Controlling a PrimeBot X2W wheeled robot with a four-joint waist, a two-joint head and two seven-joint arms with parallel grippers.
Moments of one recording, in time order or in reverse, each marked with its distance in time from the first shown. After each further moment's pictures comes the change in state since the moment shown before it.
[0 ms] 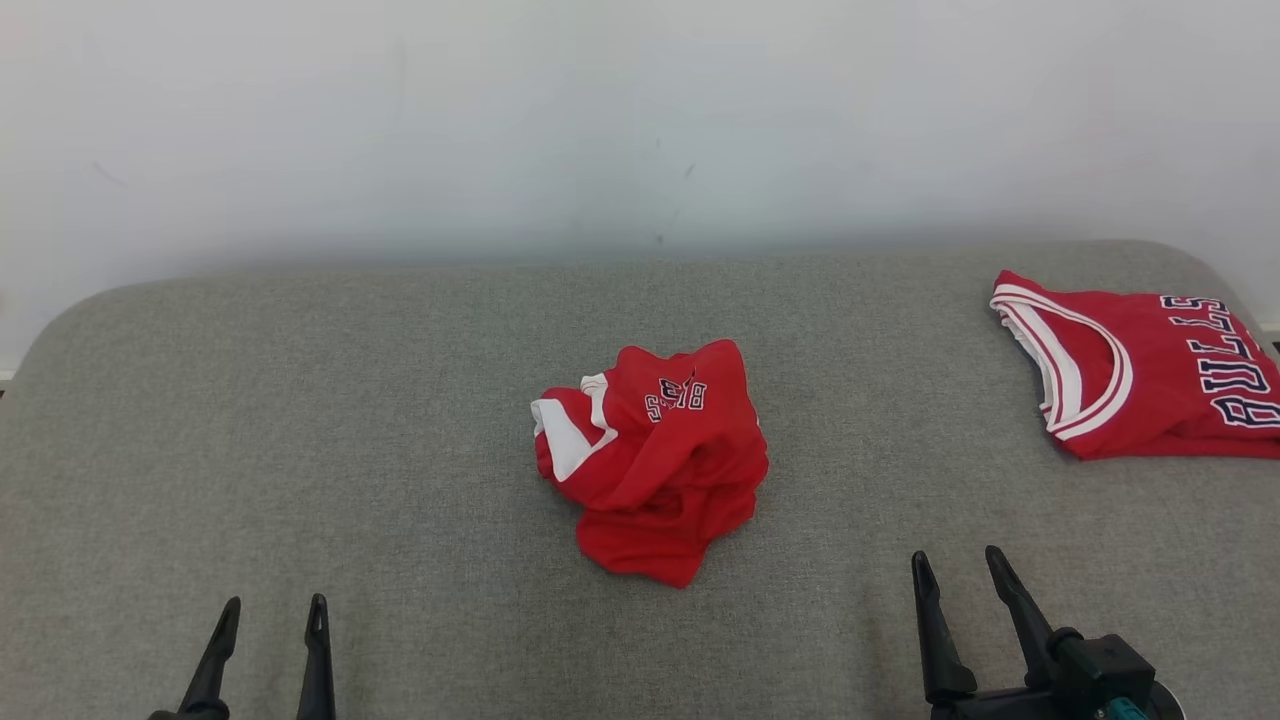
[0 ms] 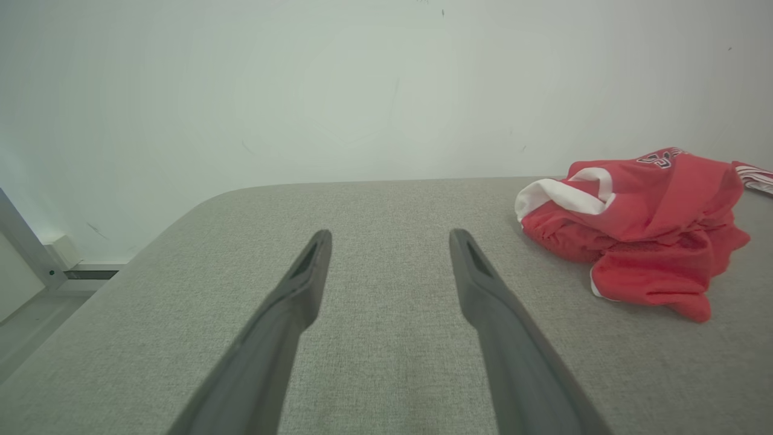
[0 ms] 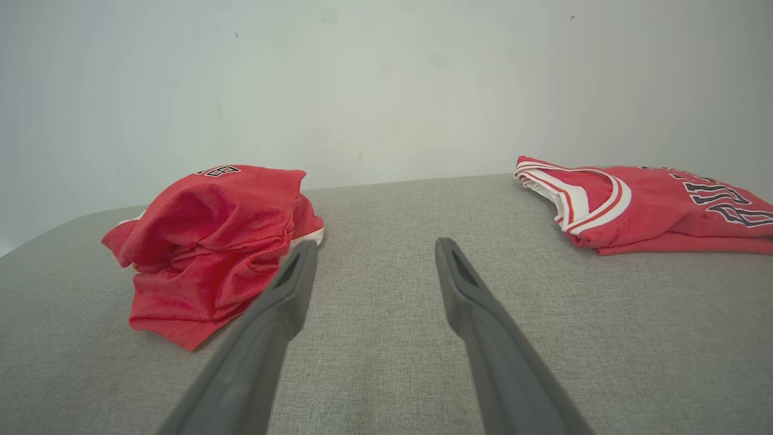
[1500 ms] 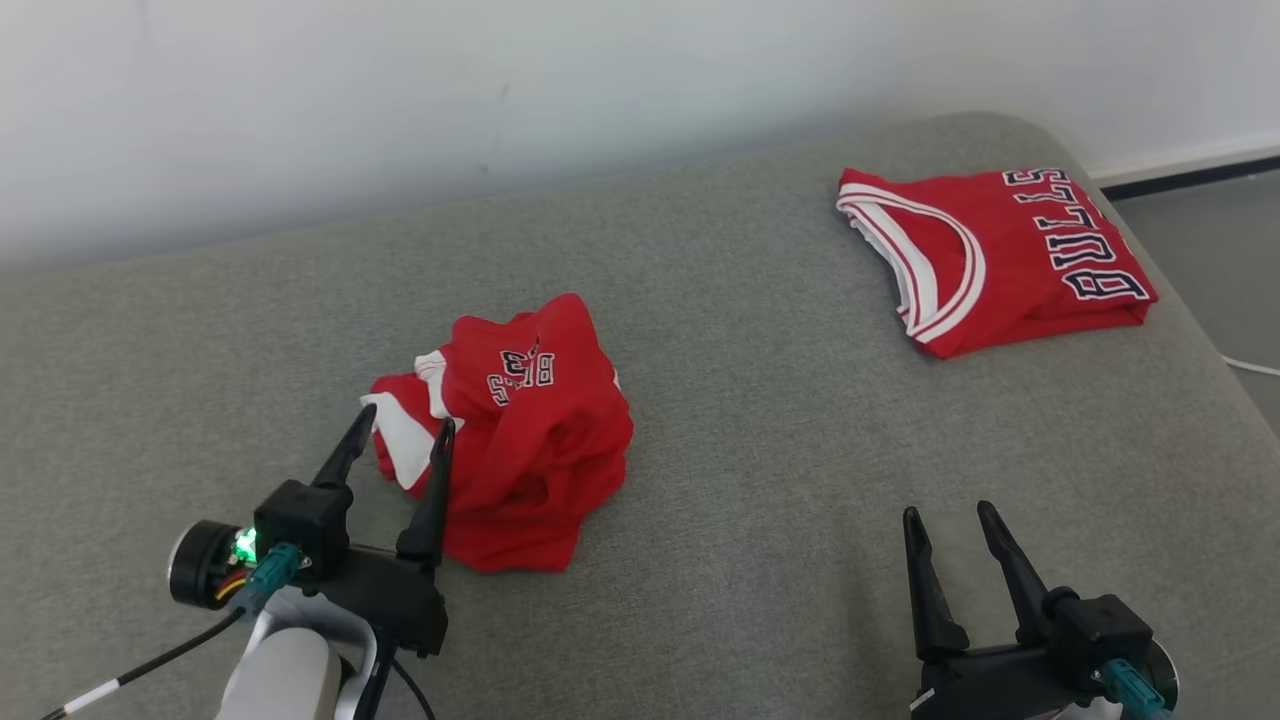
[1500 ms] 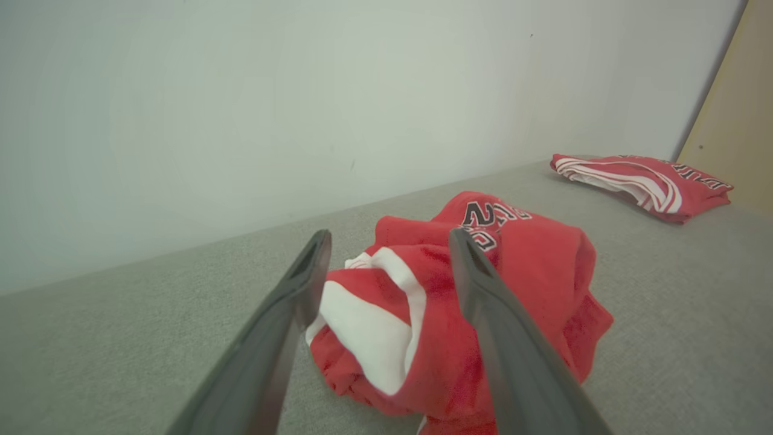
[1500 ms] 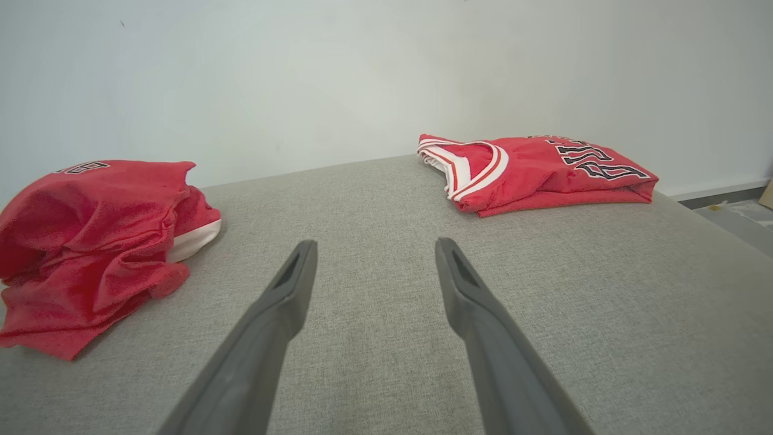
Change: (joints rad) left arm -0.449 0.049 -0.279 0.306 -0.103 -0.024 0.000; right arm -0.063 -0.001 0.009 -0.001 0.007 0.000 0.000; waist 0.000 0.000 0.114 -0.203
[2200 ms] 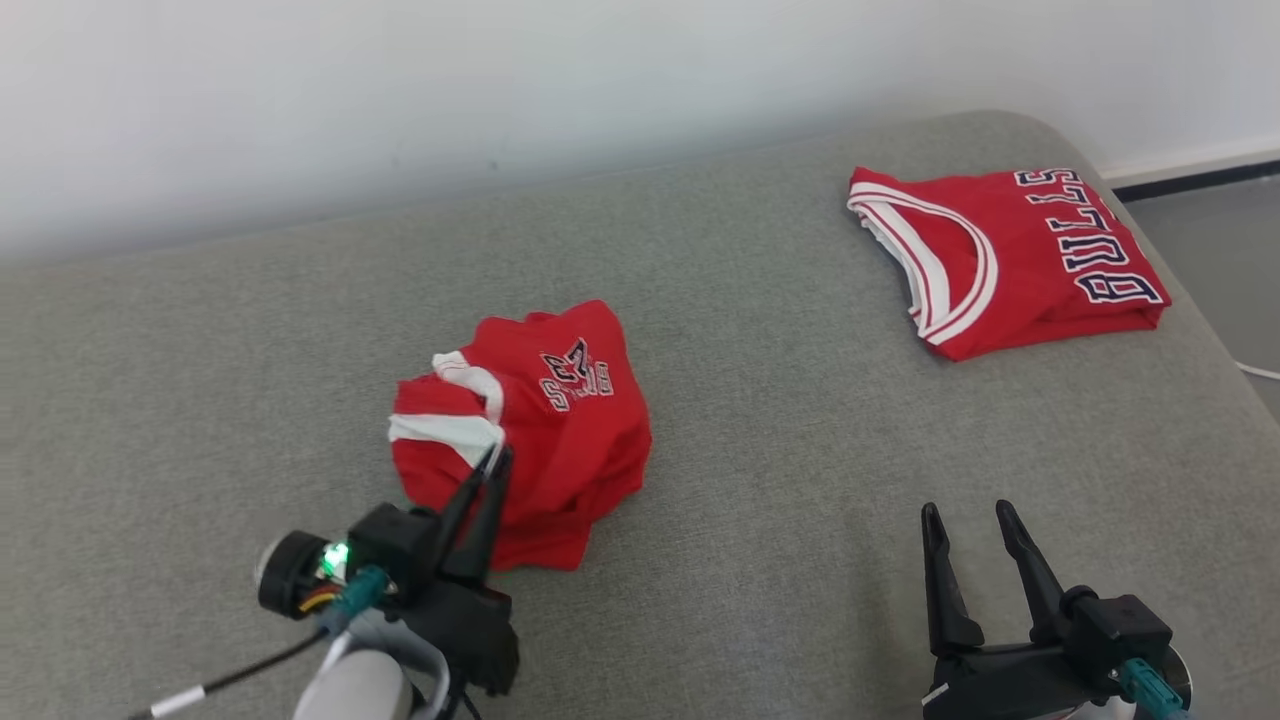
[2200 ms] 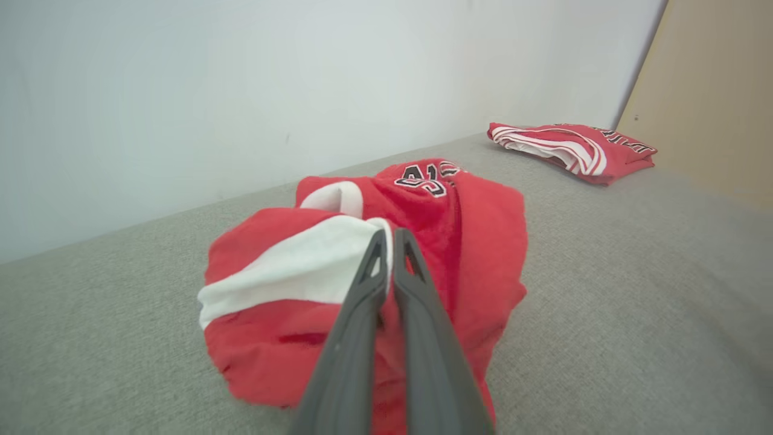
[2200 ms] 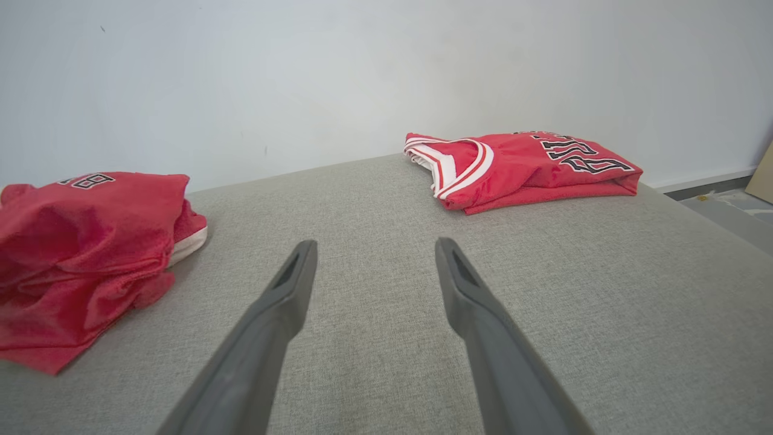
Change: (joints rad) left arm -0.016 -0.003 -0.170 0.039 -0.060 0.000 0.000; right arm -0.001 0.001 -0.023 -0.003 0.019 0.000 0.000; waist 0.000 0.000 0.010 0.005
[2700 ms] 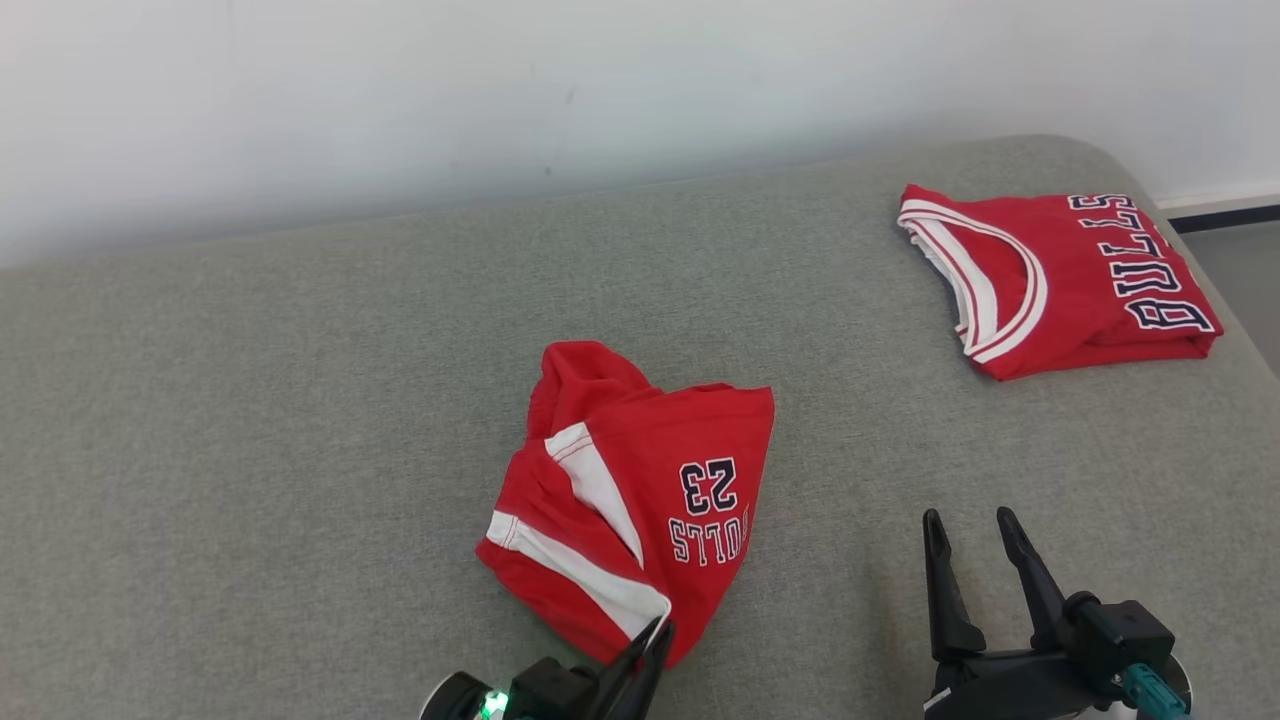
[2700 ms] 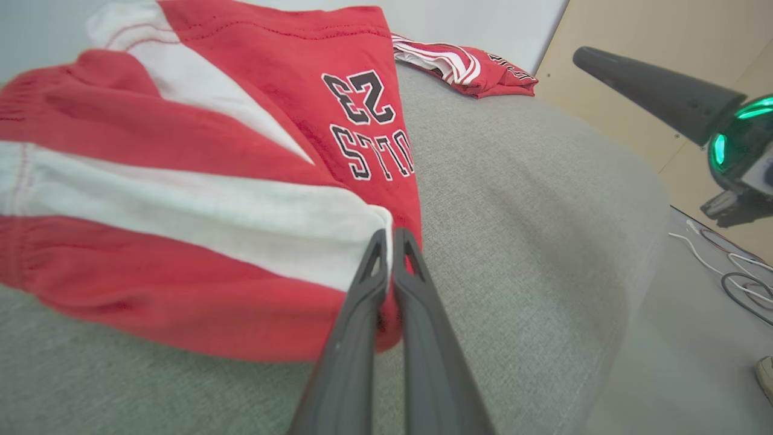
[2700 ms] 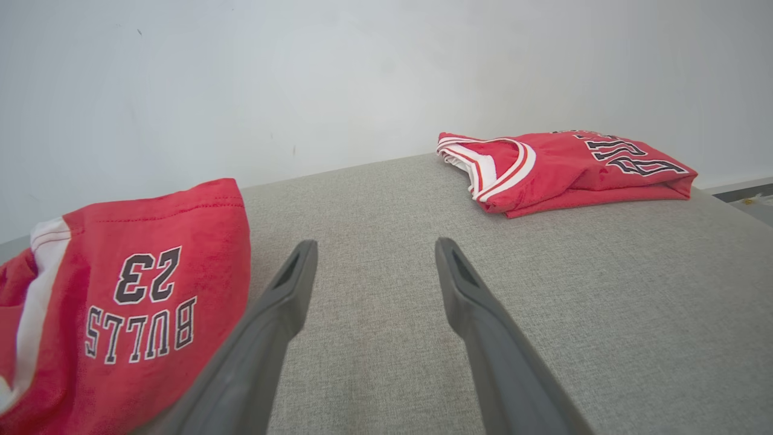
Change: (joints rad) left arm 0.202 -0.100 -0.219 -0.040 -0.025 0.000 0.000; right arm 0.010 0.000 -0.001 0.003 0.017 0.000 0.000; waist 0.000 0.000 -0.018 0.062
